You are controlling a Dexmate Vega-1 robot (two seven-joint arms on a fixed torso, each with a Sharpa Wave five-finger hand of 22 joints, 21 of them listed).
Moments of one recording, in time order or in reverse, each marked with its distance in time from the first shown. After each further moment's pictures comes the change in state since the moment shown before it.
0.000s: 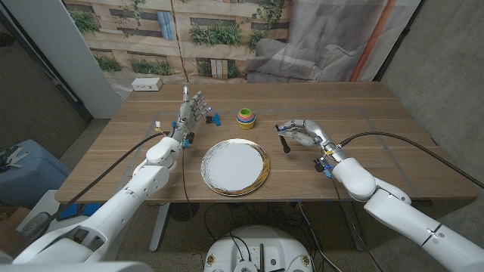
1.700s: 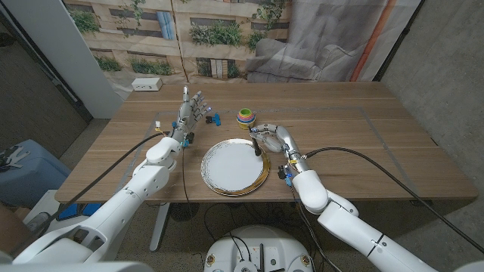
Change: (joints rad) left arm 0.000 0.000 0.000 0.000 0.000 0.000 0.000; left_hand 0.000 0.000 0.000 0.000 0.000 0.000 0.000 0.000 0.000 0.000 0.000 0.000 0.000 0.000 0.000 0.000 0.000 0.000 0.000 0.000 0.000; right arm 0.080 0.259 -0.218 0.100 -0.139 -0.024 -0.179; right_hand 0.008 0.008 -0.001 -0.001 0.008 0.005 0.005 -0.022 -0.017 0.000 0.000 0.000 0.000 0.000 0.000 0.000 0.000 -0.034 -0.002 -0.006 -0.002
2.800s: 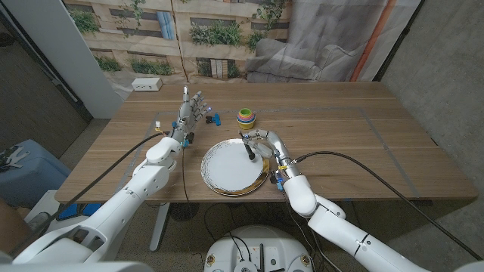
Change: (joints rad) left arm 0.000 0.000 0.000 0.001 0.000 0.000 -0.001; left_hand 0.000 0.000 0.000 0.000 0.000 0.000 0.000 0.000 0.000 0.000 0.000 0.000 0.000 0.000 0.000 0.000 0.000 0.000 0.000 0.000 0.000; right arm 0.044 0.046 -0.065 0.137 -0.078 0.080 -0.036; right_hand 0.000 0.000 -0.004 -0.004 0.000 0.011 -0.011 -0.016 -0.001 0.000 0.000 0.000 0.005 0.000 0.000 0.000 0.000 -0.012 0.002 0.000 0.000
